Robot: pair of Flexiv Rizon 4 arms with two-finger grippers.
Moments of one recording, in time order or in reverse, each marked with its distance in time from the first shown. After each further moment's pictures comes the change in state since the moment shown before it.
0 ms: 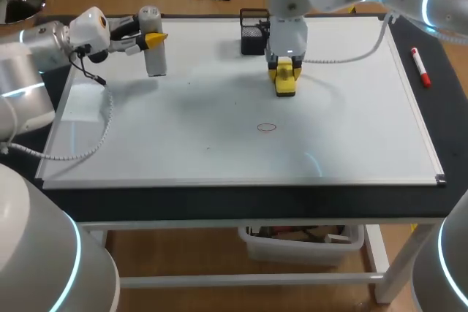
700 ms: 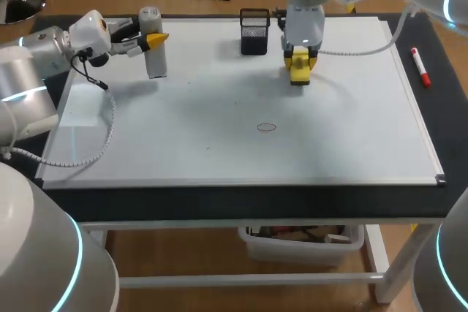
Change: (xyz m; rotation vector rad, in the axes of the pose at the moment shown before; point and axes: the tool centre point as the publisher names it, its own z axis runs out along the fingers) left arm 0.002 -0.001 0.000 -0.002 -0.066 0.000; right arm 0.045 -0.010 -0.031 0.047 -0.008 0.077
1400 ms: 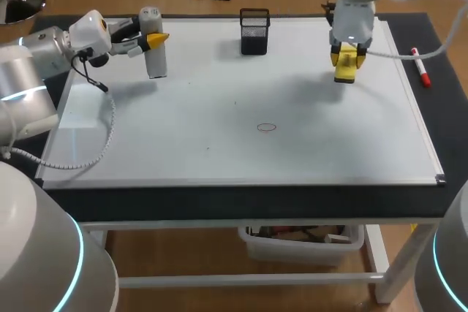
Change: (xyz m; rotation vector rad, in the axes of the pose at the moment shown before) left arm 0.002 -0.002 0.001 -0.004 -0.005 0.000; right arm 0.111 0.015 -0.011 0.011 0.007 0.197
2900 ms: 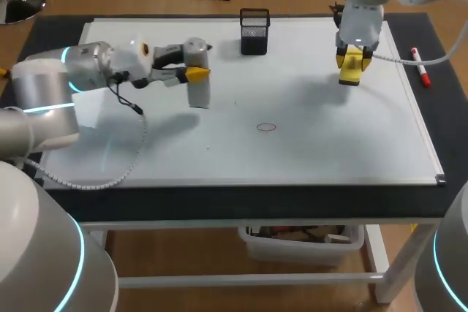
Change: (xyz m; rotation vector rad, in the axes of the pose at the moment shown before) left arm 0.151 0.000 0.078 0.087 0.336 -0.067; right arm 0.008 0.003 0.002 0.002 -0.025 0.011
